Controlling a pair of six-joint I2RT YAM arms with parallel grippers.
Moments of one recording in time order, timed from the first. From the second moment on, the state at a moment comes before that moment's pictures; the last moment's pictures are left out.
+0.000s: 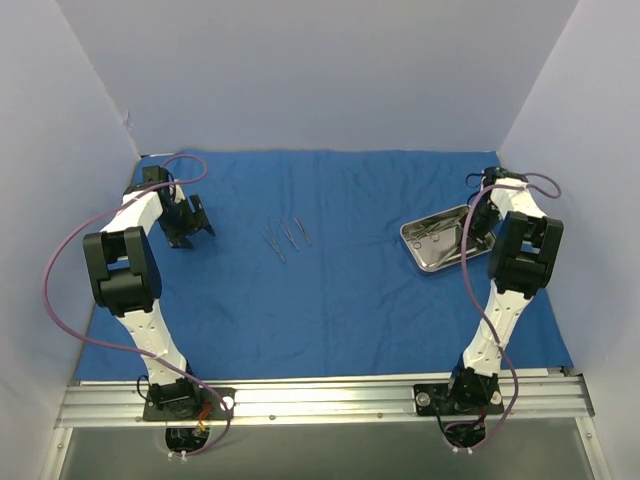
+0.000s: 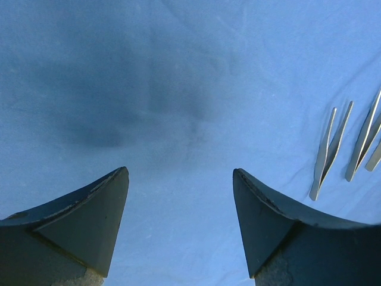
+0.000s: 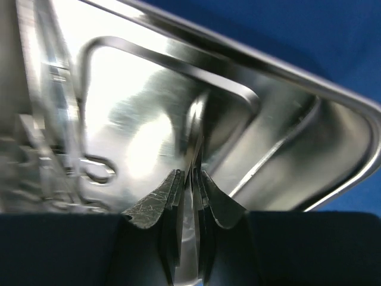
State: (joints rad) left arm 0.15 1.99 1.53 -0.76 0.25 -0.32; right arm -0.25 2.14 1.64 -0.99 0.00 0.60
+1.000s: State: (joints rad) left arm -0.07 1.78 1.43 -0.70 0.42 -0.25; right arm -0.24 2.00 1.60 -0.81 -0.01 0.57
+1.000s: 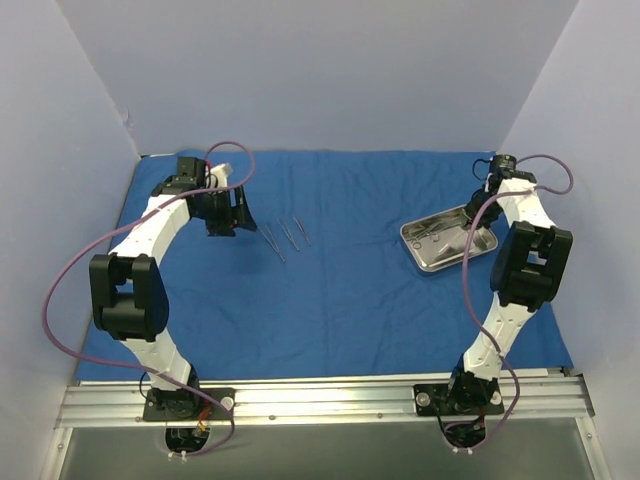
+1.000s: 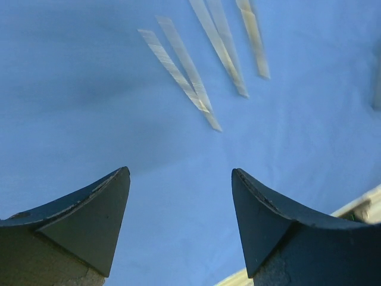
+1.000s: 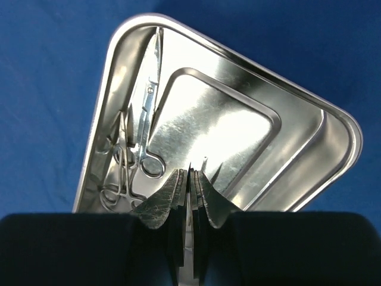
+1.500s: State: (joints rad) left arm -0.15 1.68 1.38 -0.43 0.85 -0.43; right arm -0.02 1.85 1.61 -0.60 -0.39 0.54
